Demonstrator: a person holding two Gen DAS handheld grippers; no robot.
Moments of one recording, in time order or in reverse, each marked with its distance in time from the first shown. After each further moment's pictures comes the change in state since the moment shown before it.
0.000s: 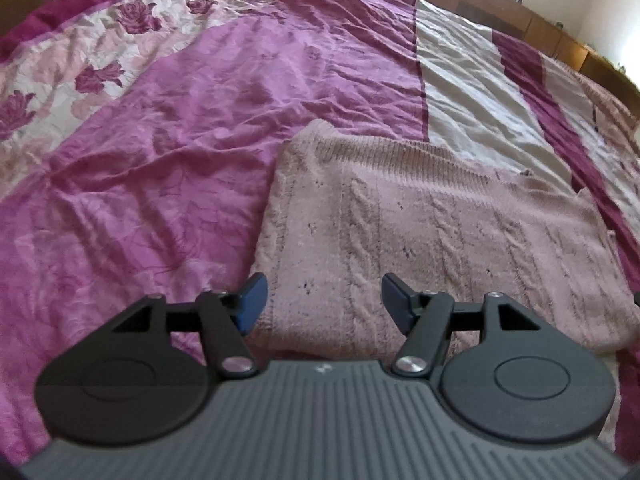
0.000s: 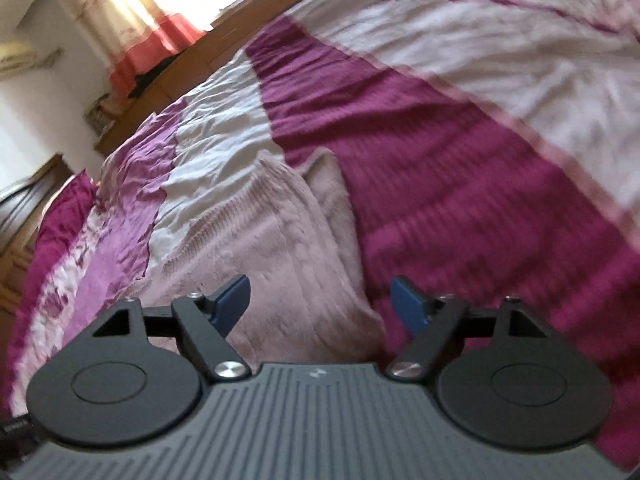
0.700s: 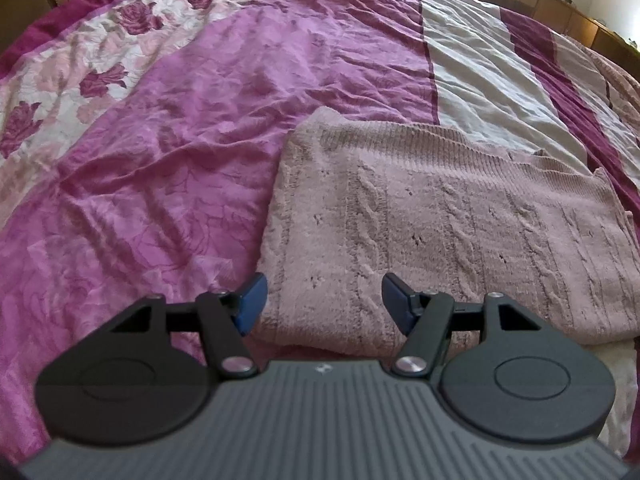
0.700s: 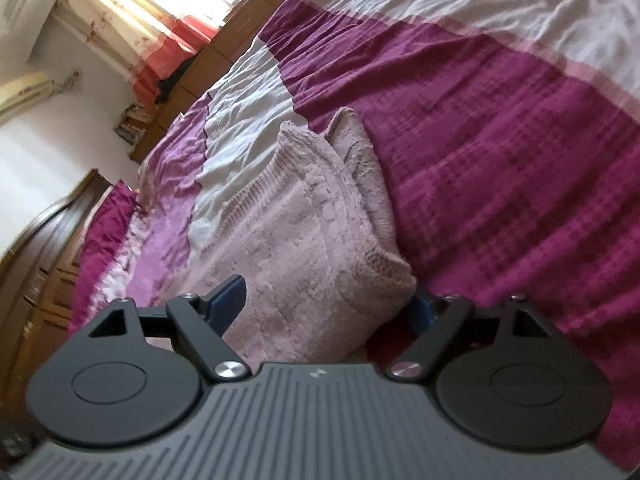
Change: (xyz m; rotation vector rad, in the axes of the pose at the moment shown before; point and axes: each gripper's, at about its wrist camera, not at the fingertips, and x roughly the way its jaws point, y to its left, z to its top) left arm 0.009 -0.008 0.005 0.045 0.051 0.051; right arm 0.018 -0.009 -0.009 0.125 0.069 0.167
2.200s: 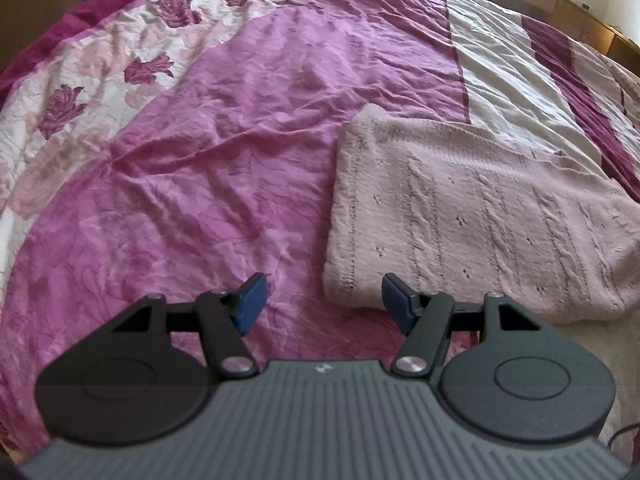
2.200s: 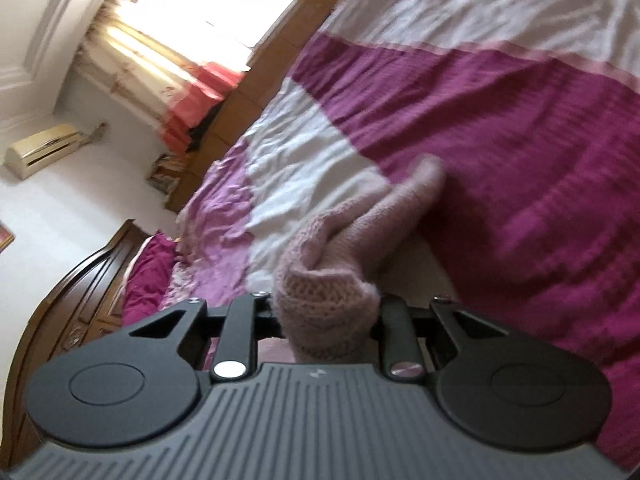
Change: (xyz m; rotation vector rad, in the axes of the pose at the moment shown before) left arm -0.031 0.036 -0.016 -0.039 -0.003 0.056; right arm 0.021 0.050 0.015 0.051 -0.126 0.130
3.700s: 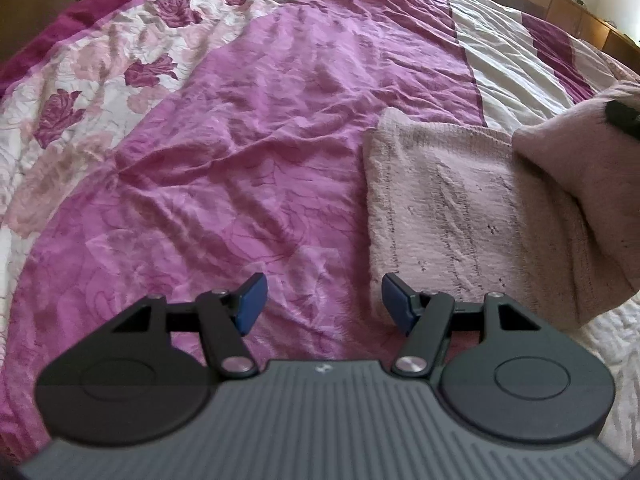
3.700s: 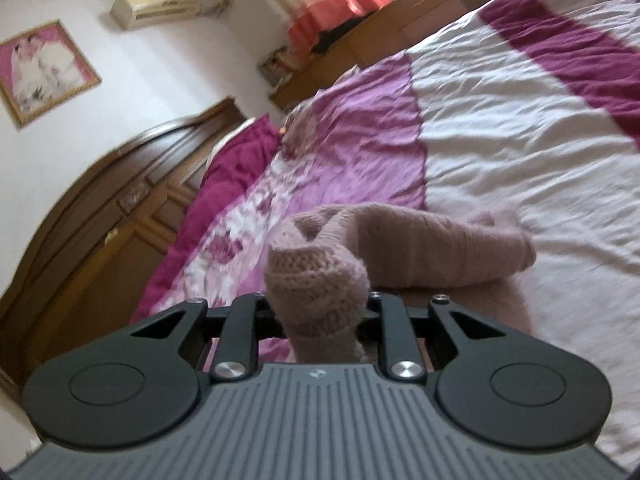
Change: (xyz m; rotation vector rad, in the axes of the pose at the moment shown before) left arm 0.012 0.032 0.010 0.028 0.001 -0.017; right arm 0.047 0.194 -0.101 -0.381 0.242 0.214
